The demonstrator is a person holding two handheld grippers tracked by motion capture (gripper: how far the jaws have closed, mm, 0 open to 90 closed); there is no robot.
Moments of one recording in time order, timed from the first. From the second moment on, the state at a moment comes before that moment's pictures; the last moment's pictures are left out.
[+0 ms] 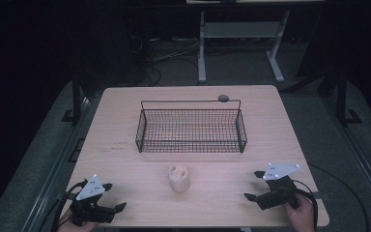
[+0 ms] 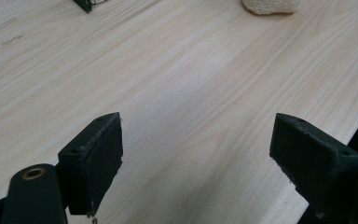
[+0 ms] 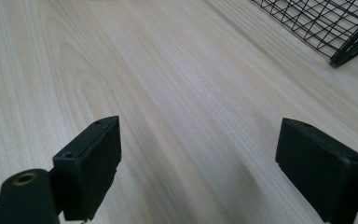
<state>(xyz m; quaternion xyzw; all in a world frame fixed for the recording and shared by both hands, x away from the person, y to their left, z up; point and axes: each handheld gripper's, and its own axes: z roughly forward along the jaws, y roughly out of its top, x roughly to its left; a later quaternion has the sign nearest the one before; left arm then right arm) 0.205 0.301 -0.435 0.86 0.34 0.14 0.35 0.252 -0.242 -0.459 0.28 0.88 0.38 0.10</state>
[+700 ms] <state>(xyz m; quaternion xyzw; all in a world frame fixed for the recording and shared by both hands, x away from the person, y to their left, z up) 0.203 0.287 -0.430 0.87 0.32 0.14 0.34 0.249 -0.241 -0.457 0.28 0.88 0.38 0.10</state>
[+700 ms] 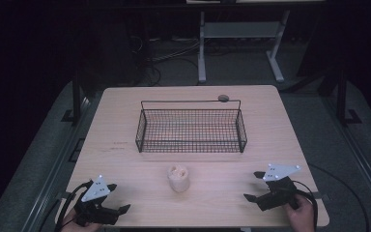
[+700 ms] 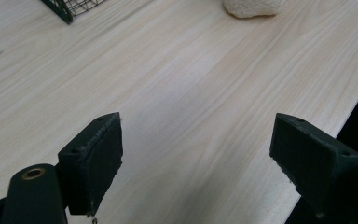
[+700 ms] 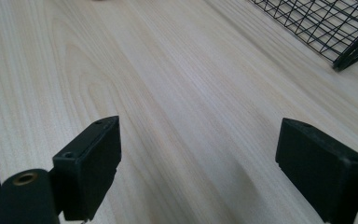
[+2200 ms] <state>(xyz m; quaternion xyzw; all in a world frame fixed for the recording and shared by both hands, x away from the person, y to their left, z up) 0.236 0.217 -0.396 0.92 0.23 0.11 0.31 0.246 -0.242 -0.455 0.27 0.87 0.40 0.10</state>
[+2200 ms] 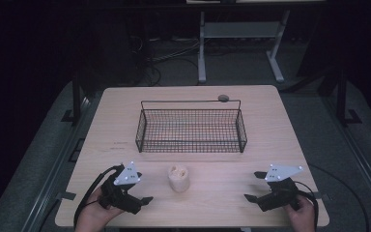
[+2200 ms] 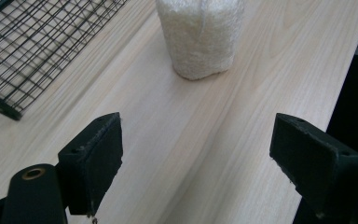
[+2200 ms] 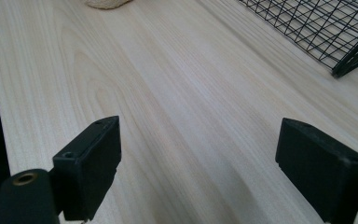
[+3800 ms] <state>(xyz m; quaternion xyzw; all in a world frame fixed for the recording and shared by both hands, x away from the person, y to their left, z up) 0.271 0.163 -0.392 0.94 0.19 0.08 0.28 0.245 -0.242 -0.453 0.27 0.87 0.40 0.10</state>
